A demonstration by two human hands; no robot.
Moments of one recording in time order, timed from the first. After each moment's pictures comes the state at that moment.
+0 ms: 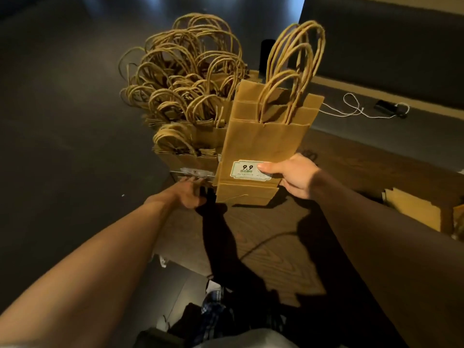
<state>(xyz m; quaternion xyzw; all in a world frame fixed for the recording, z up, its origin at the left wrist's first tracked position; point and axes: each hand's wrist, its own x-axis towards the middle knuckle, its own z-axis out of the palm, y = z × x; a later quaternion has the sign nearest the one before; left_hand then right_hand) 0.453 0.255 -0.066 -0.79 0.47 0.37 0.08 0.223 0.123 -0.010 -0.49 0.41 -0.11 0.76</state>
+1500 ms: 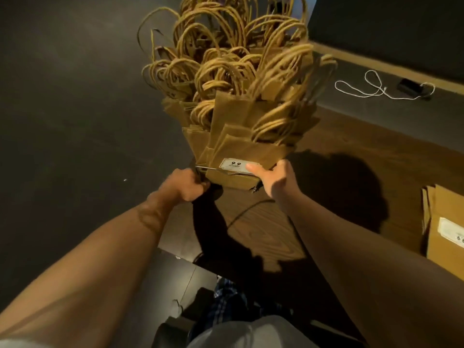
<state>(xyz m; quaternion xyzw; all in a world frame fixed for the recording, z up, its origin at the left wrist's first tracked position) 0.545 0.265 -0.112 -0.81 0.47 0.34 0.00 0.337 0.160 -0.106 -0.59 0.58 -0.18 0.53</state>
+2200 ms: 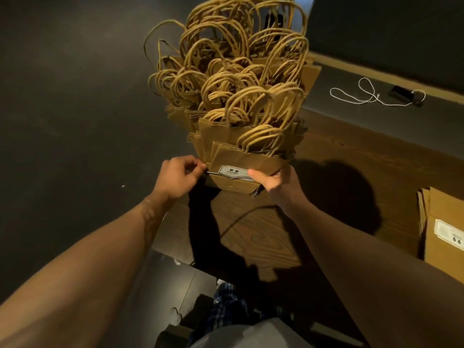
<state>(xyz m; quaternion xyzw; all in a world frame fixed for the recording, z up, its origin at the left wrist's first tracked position) 0.553 0.278 -0.085 -0.80 0.43 0.27 -0.31 0.328 0.167 -0.093 -0.63 0.51 -0.19 0.56</state>
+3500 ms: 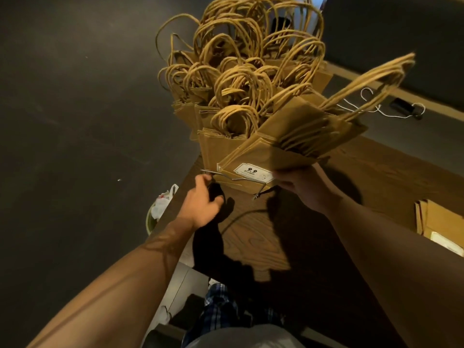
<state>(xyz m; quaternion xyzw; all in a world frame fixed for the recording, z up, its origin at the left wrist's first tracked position) 0.495 0.296 -0.112 -0.81 0.35 0.39 -0.27 0.309 0.138 -0.061 -0.53 0.47 -0.17 0.68</state>
